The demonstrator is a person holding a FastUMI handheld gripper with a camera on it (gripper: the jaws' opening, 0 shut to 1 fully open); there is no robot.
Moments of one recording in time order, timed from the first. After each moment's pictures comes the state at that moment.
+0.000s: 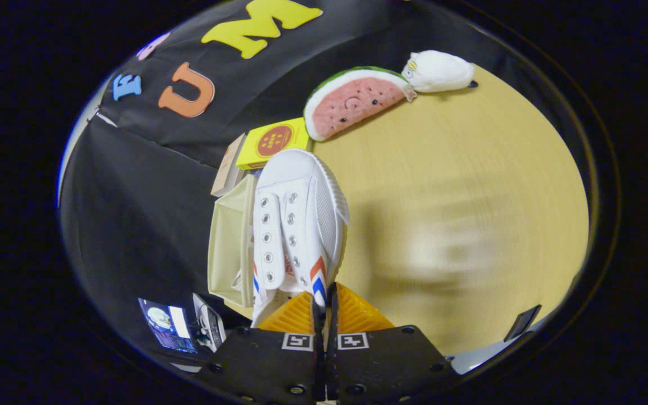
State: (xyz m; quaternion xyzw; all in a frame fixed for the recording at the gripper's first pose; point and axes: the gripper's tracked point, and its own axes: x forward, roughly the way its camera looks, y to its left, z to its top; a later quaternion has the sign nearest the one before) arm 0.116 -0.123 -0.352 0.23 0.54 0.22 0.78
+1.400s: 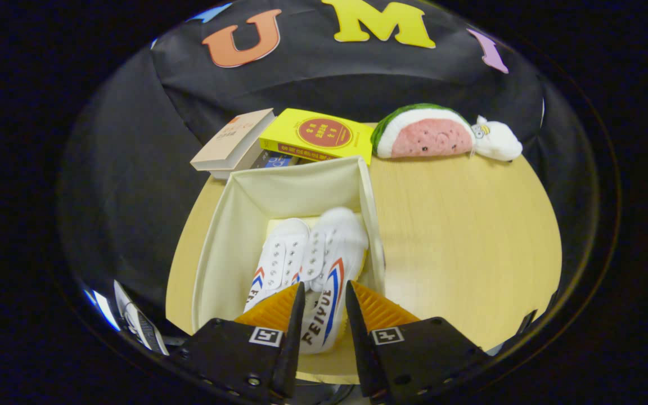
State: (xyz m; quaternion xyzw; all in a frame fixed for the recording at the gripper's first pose) arm 0.126 -0.125 -0.402 0.03 0.47 0.09 0.88
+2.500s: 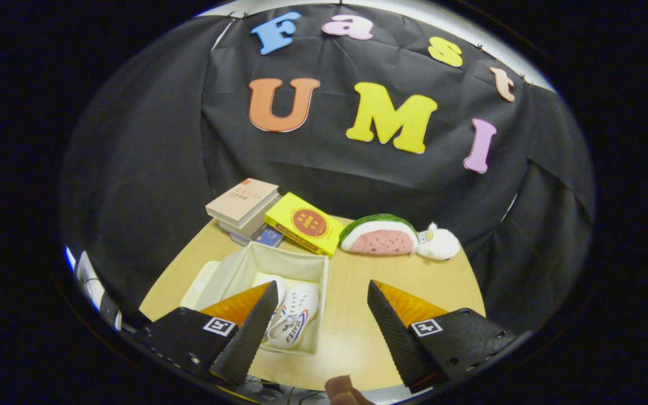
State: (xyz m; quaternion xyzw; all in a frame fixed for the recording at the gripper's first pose) arm 0.094 -0.177 -0.230 -0.09 0.27 0.06 0.96
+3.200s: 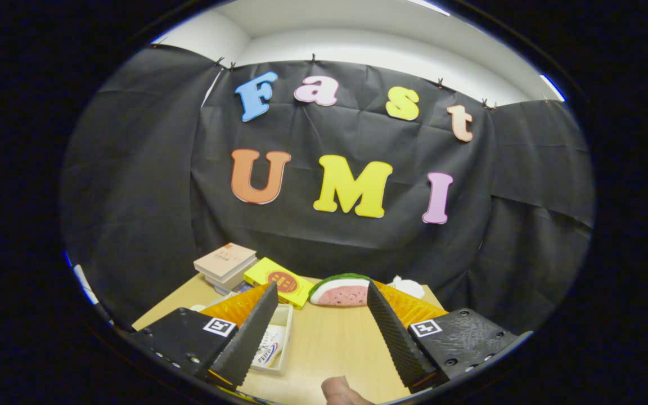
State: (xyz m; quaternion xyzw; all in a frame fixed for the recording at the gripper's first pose) arm 0.044 -0.255 -0.129 -0.04 0.08 0.03 1.00
